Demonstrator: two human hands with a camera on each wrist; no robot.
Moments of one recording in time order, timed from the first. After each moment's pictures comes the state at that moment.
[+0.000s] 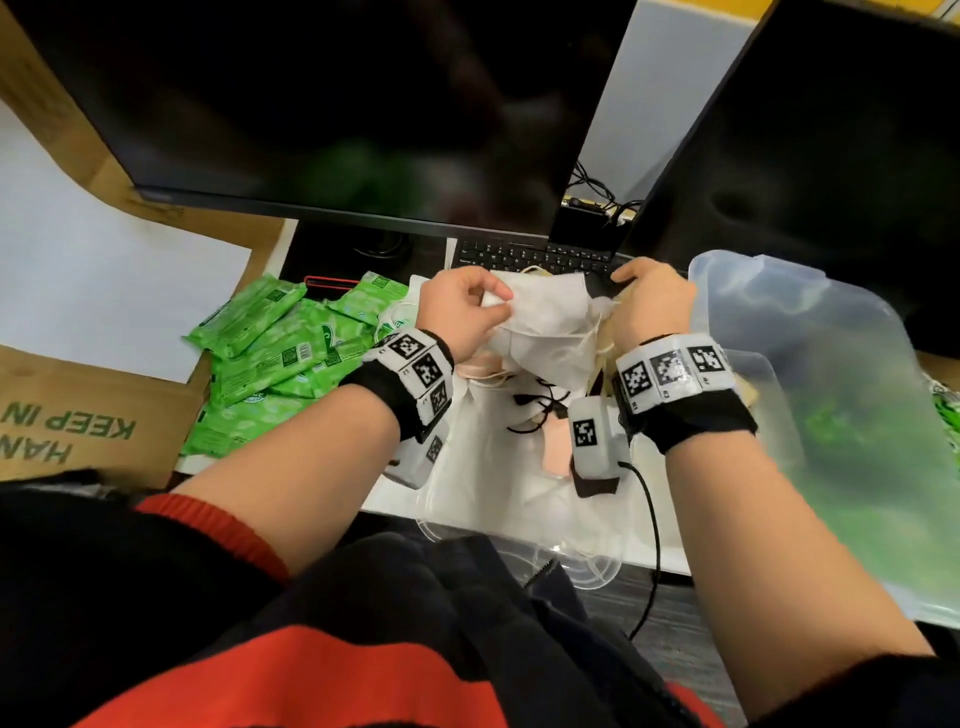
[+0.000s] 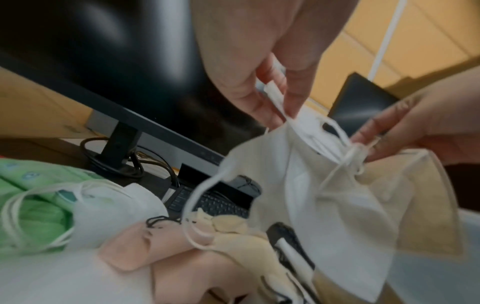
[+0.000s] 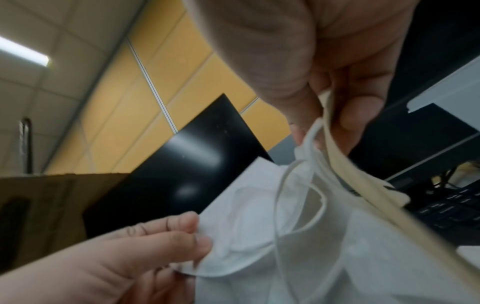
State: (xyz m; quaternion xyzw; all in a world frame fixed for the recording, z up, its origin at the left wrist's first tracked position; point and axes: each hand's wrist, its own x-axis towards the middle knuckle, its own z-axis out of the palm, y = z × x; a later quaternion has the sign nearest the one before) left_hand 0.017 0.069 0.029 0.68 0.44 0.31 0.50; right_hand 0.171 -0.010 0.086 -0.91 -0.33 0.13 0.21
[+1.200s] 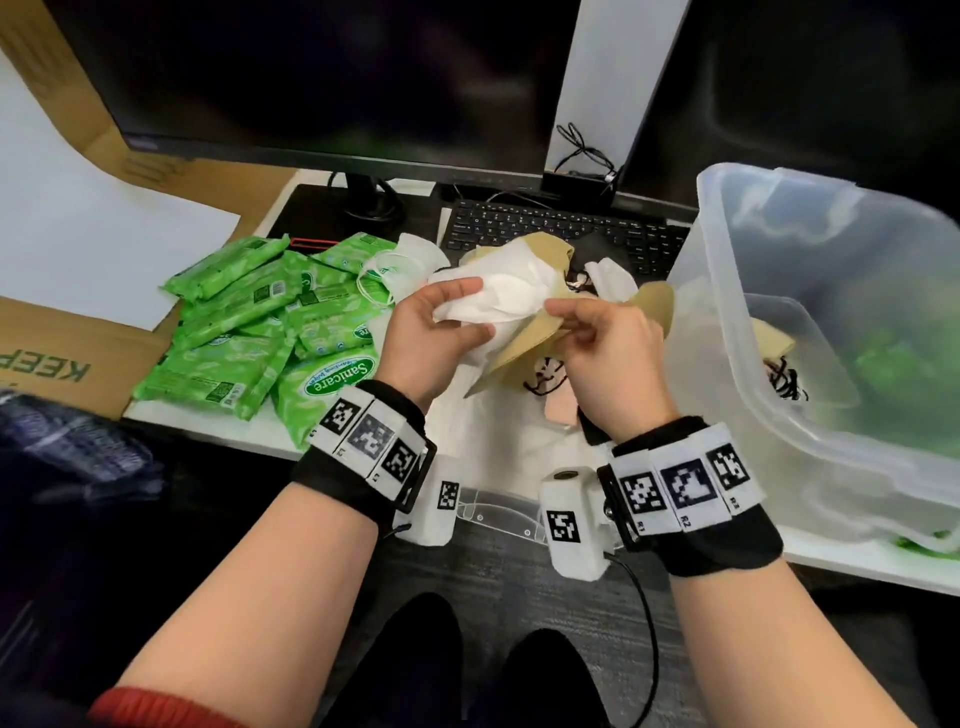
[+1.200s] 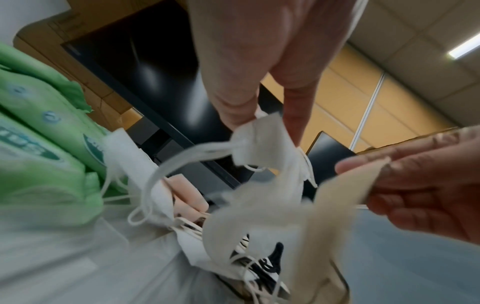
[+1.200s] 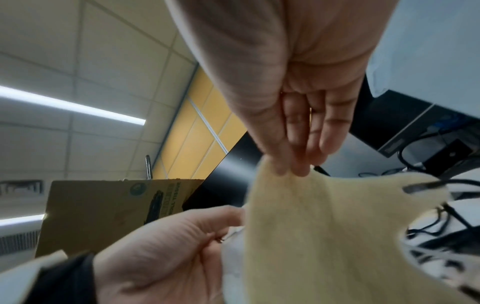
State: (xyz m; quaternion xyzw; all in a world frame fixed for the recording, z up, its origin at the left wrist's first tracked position) left_hand -0.016 -0.029 -0.027 0.52 0.39 0.41 0.64; right_hand 0.103 -0.116 0.006 -0.78 -0.50 0.10 0.37
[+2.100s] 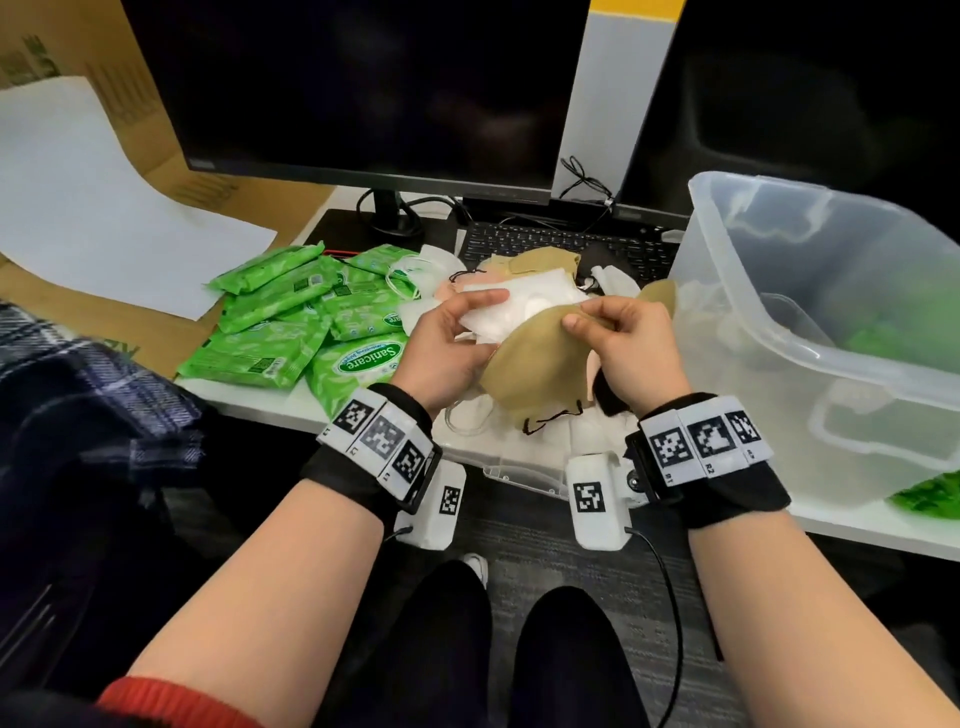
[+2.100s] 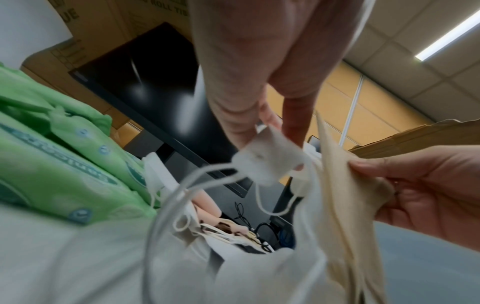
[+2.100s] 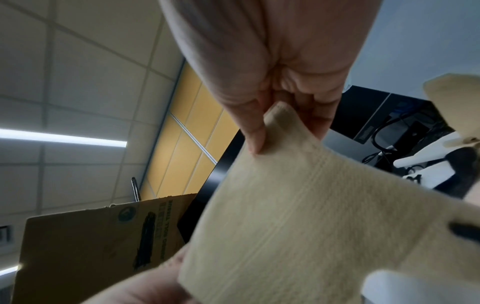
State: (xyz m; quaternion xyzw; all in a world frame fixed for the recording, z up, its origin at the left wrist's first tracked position) left_hand -0.051 -0.065 -0.043 0.60 0.33 0.39 0.61; right_hand 0.106 -0.132 -0.031 -0.69 -0.49 0.17 0.51
